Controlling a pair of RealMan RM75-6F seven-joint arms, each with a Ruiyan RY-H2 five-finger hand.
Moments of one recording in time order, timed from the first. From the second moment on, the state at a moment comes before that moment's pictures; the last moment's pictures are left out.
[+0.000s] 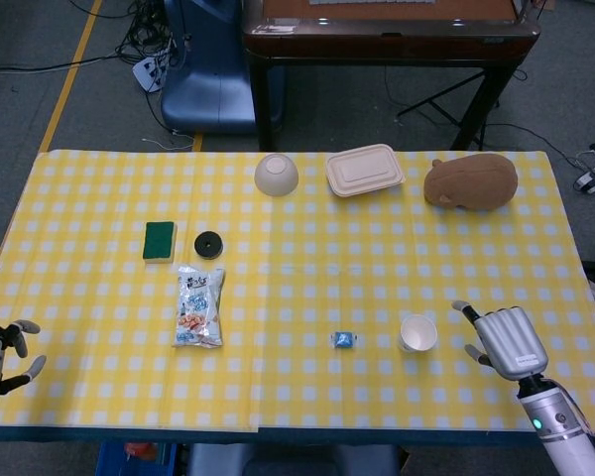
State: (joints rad) left arm -0.06 -1.09 -0.05 -1.62 1.49 1.53 0.04; right arm 0.21 -1.12 0.03 -1.71 -1.60 1.31 -0.39
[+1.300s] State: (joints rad) left arm -0.04 -1.06 -0.06 -1.63 1.49 1.56 -0.01; right arm 0.44 -1.22 0.02 -1.91 -1.22 1.04 -0.94
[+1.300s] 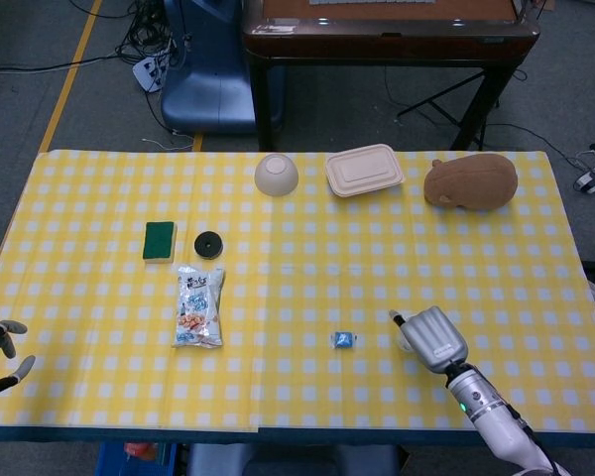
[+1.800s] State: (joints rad) left arm -0.04 -1.05 -0.06 -1.63 1.48 1.55 -0.02; right arm 0.49 -1.24 0.01 -1.91 -1.18 1.06 -0.94
